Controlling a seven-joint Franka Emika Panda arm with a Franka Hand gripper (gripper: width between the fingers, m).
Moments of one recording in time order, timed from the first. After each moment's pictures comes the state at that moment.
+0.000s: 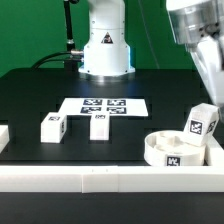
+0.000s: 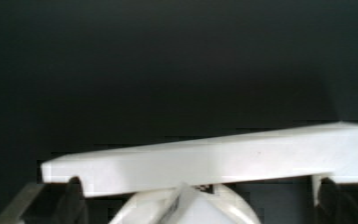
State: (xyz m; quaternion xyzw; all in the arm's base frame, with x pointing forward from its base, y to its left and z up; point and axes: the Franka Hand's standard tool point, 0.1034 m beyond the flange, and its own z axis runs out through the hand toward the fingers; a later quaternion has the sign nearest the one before) arm 0.600 0.149 0.097 -0.66 0.74 0.11 0.12
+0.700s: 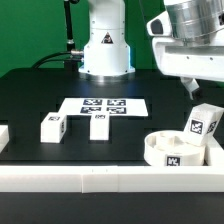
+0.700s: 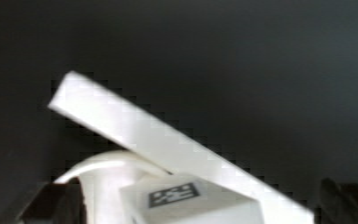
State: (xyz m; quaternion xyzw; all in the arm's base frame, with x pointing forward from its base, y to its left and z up) arm 0.585 0.144 0.097 -0.88 0.45 0.09 0.13
